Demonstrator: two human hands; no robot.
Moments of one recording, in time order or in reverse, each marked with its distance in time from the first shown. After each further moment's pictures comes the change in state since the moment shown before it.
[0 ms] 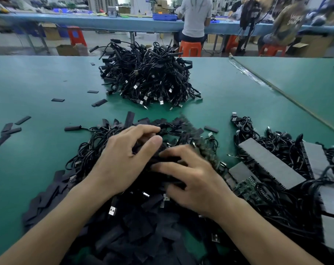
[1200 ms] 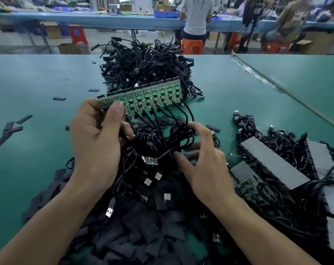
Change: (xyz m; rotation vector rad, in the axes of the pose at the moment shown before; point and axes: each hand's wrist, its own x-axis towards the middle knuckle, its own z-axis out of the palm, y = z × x) left_hand 0.008 0.016 -0.009 -0.728 0.513 -0.089; right_hand 0.002 0.009 0.006 -0.019 0.174 0.569
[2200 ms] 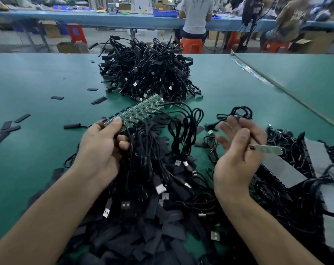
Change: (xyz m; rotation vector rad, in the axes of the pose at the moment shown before) left_hand 0.016 -0.023 -0.006 -0.294 0.118 -0.719; right_hand 0.013 -0.005 -0.011 0.807 0.686 0.166
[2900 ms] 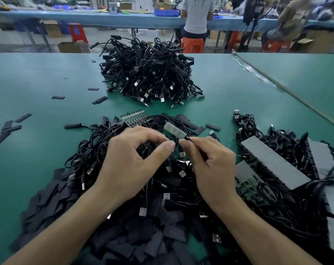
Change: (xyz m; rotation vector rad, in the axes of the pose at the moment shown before) left_hand -0.042 -0.018 0.009 0.985 -0.309 0.792; right_hand -0.011 0.009 -0.003 -0.474 -0.528 -0.269
